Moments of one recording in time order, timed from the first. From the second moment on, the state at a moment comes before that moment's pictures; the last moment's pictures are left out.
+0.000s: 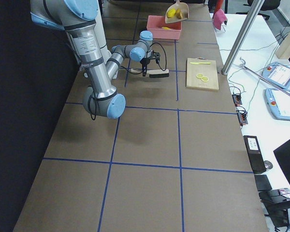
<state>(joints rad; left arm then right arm) -1.46 -1.73 -1.47 -1.95 -2.39 1.33 0.48 -1.10 1.92 -1.66 1.95 1.14</state>
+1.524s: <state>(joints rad) -1.50 -1.76 -1.60 -1.57 -2.28 1.33 0.48 -1.11 1.92 -1.66 1.95 1.14</state>
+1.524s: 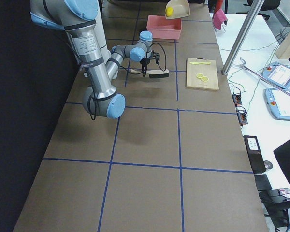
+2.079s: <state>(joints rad) -1.46 -1.76 -1.67 -1.56 -2.14 1.38 0.47 -1.11 1.92 -1.66 1.95 1.15</state>
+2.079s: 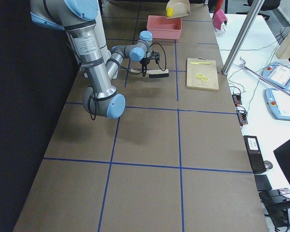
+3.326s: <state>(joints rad) -1.44 -1.79 -1.75 -1.46 -1.99 1.50 0.47 -1.11 1.92 -1.65 1.95 1.15</state>
